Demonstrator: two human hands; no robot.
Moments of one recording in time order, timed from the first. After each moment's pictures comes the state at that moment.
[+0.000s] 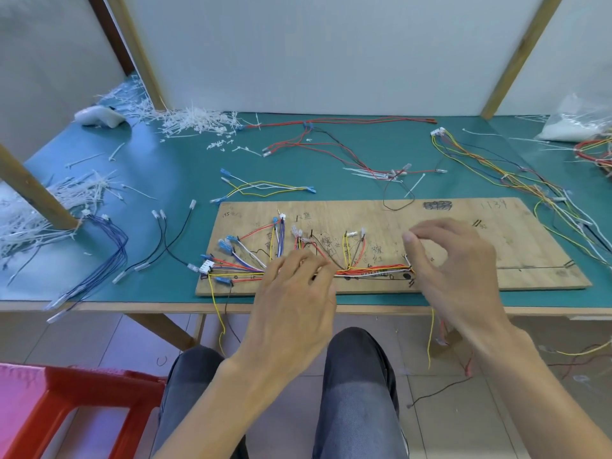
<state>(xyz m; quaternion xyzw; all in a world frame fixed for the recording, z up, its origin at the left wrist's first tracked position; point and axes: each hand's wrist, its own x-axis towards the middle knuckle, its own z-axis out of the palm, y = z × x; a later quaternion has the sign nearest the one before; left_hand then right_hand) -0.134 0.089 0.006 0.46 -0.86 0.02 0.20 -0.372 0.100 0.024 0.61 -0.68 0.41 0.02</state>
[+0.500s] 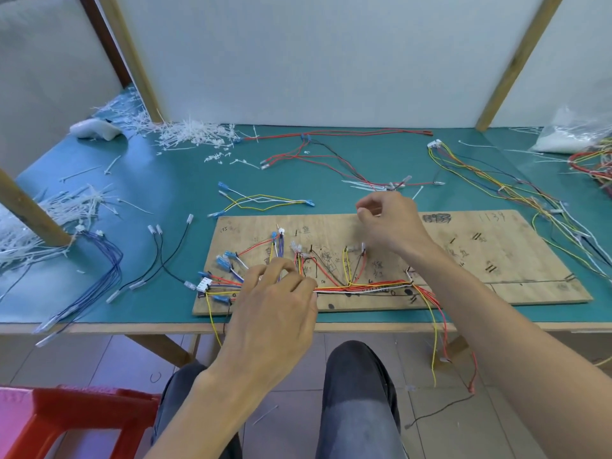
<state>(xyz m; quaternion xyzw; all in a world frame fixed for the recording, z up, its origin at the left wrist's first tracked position) -0.112 0.070 0.011 0.47 -0.86 0.03 0.16 -0.356 -0.035 0.024 0.58 -0.73 0.32 -0.18</state>
